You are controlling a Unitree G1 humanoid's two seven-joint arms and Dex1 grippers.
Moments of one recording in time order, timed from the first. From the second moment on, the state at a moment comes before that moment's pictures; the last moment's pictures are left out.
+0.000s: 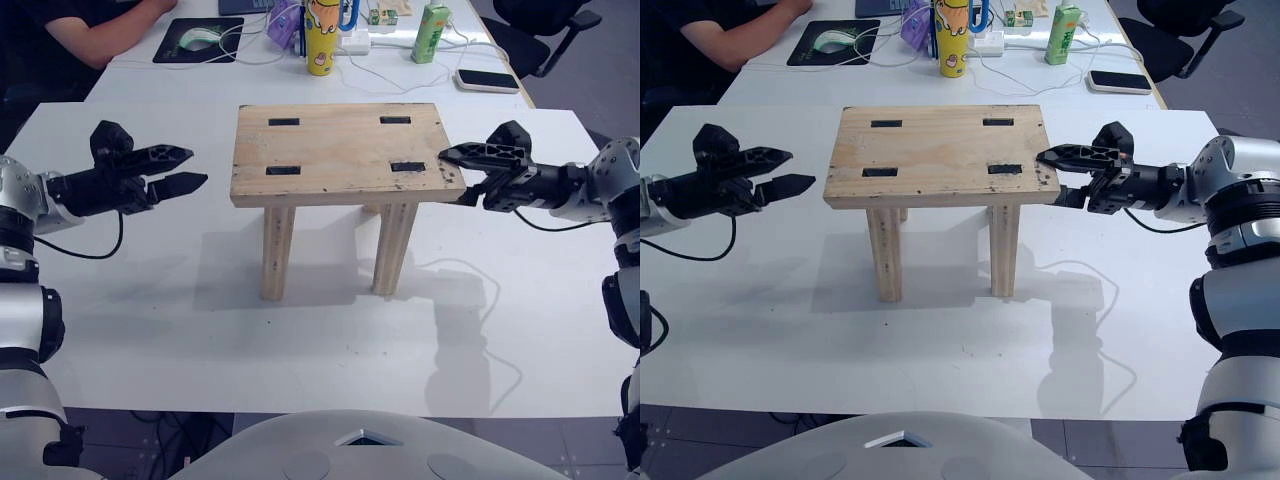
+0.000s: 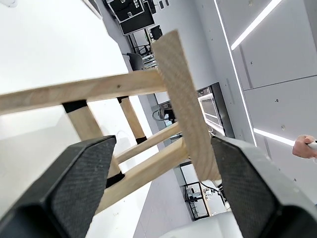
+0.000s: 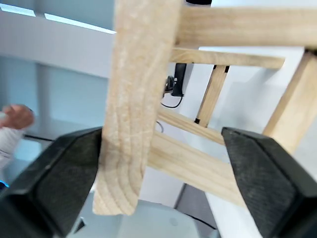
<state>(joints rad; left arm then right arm) -0.85 0.92 -0.23 0.88 -0.83 1.29 -1.61 -1.01 -0.89 0.53 0.89 0.98 1.34 1.62</state>
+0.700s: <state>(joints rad) 0.01 1.04 0.16 0.15 -1.02 1.25 -1.57 -0.66 -1.15 0.48 0.85 0.92 1.09 1.62</state>
